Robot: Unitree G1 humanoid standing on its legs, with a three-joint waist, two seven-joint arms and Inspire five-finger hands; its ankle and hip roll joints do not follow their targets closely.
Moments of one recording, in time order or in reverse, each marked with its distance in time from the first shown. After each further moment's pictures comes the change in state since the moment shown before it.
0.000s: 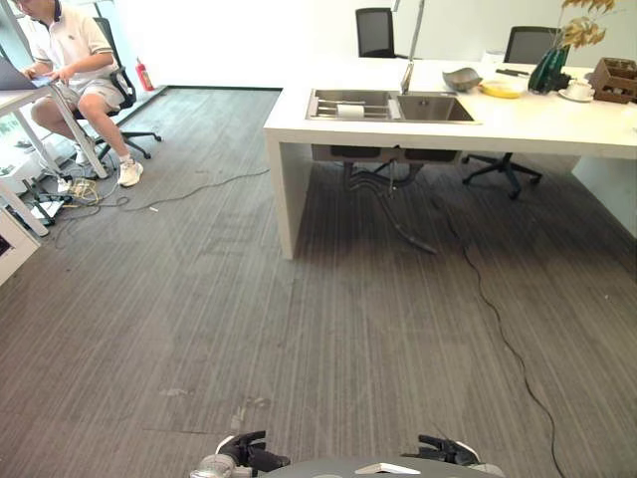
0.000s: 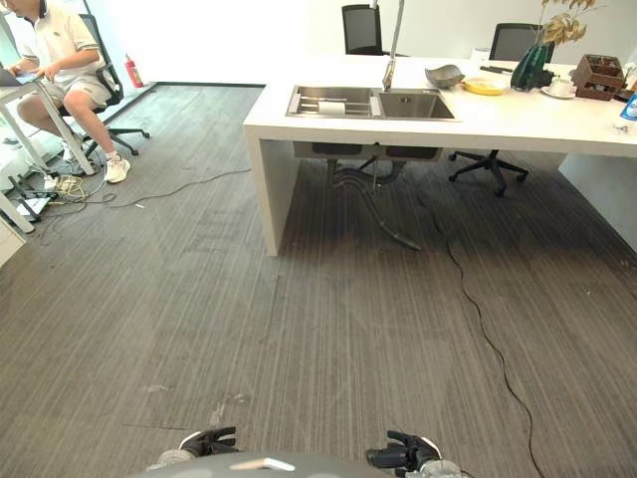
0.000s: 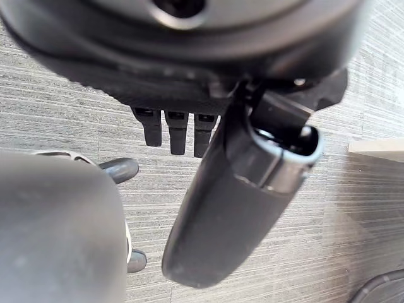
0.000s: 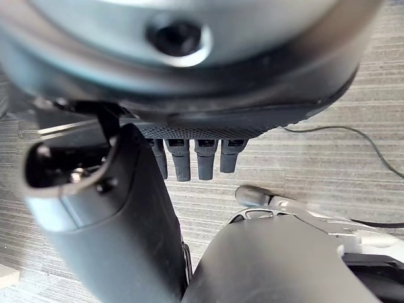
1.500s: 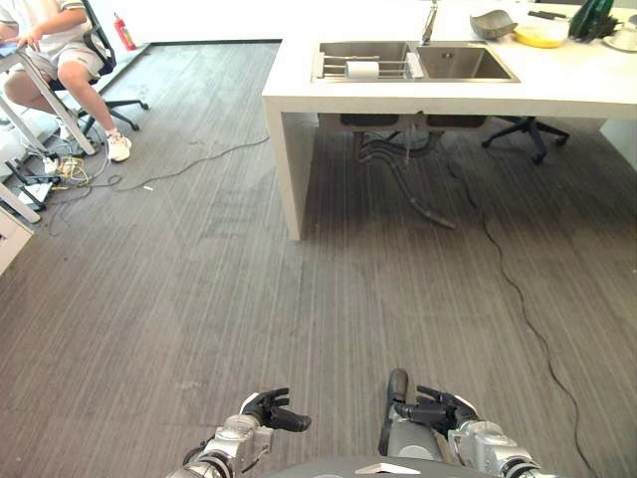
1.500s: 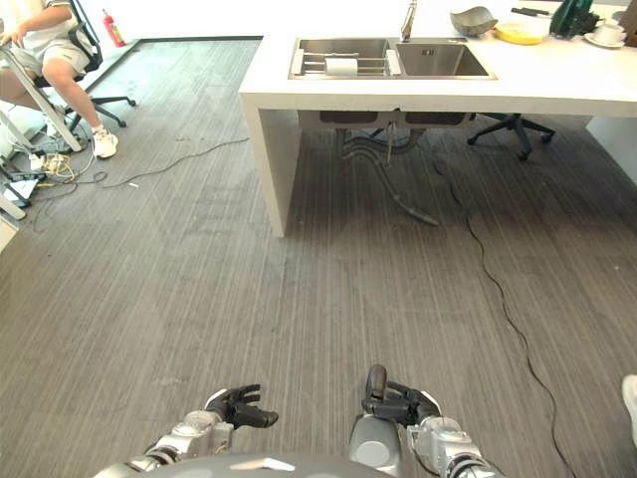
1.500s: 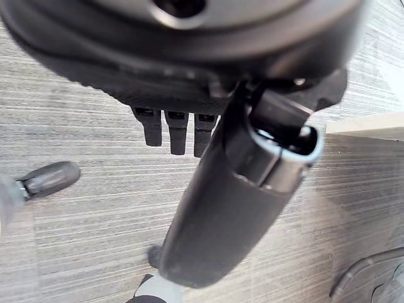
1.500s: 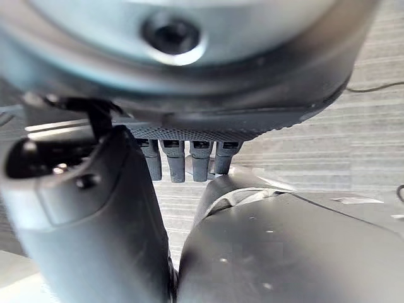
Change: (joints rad) left arm -0.107 -0.042 -0.083 -0.093 -0.057 0.011 0.021; right arm -0.124 -0.036 -0.041 -0.039 0.060 0.018 0.035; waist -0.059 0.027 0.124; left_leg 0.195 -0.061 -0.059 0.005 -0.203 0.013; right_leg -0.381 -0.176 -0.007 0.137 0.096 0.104
